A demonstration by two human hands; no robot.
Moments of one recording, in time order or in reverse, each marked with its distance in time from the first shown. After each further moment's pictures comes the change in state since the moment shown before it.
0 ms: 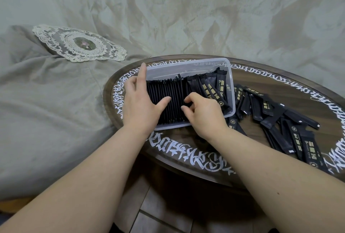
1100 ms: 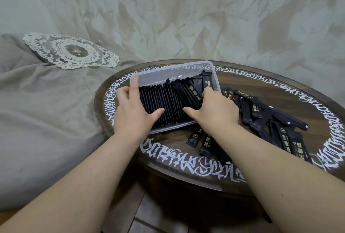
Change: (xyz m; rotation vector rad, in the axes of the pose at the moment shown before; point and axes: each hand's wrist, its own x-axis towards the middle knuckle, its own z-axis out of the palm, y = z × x) left_hand -0.006 0.010 0.001 0.127 -0.056 -0.012; right_hand 0.007 0.015 -0.037 -0.368 0.040 0.305
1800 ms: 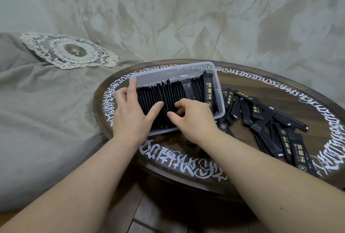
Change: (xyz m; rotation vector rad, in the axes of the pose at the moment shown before) left_hand -0.002 -0.004 0.002 -0.097 0.017 -0.004; right_hand -0.015 -0.027 0.013 0.407 -0.136 -0.229
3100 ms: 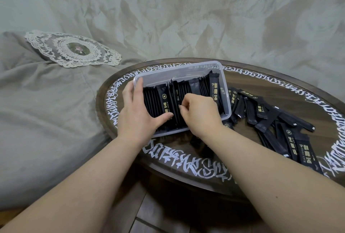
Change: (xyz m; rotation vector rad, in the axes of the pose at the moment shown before) left_hand -0.004 0.002 0.000 0.034 -0.028 0.051; right_hand 0.015 0.009 0.004 -0.149 0.110 -0.038
